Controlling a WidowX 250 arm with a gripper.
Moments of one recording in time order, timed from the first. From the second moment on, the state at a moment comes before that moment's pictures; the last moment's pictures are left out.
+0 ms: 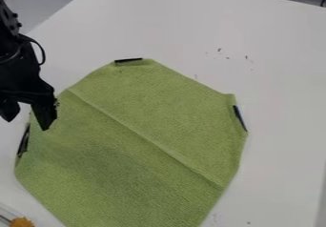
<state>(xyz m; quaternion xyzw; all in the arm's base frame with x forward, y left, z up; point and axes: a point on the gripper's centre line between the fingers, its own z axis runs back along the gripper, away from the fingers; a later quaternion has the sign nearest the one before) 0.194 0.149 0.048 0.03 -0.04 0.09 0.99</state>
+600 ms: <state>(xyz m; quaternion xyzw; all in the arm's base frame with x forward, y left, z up) 0.224 0.129 0.059 0.04 -0.03 0.06 1.00</state>
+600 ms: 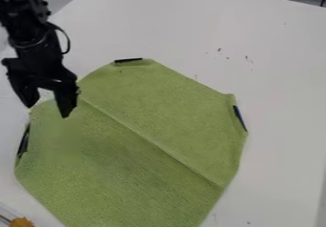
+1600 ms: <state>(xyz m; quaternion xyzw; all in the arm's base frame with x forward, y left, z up) 0.341 -0.036 0.057 0.02 -0.09 0.01 1.00</state>
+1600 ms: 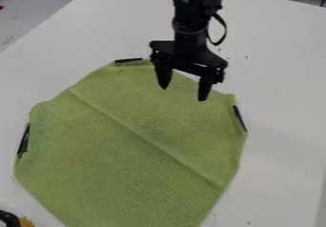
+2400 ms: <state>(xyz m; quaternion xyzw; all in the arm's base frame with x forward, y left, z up) 0.362 -0.087 0.051 0.00 -0.08 0.05 1.00</state>
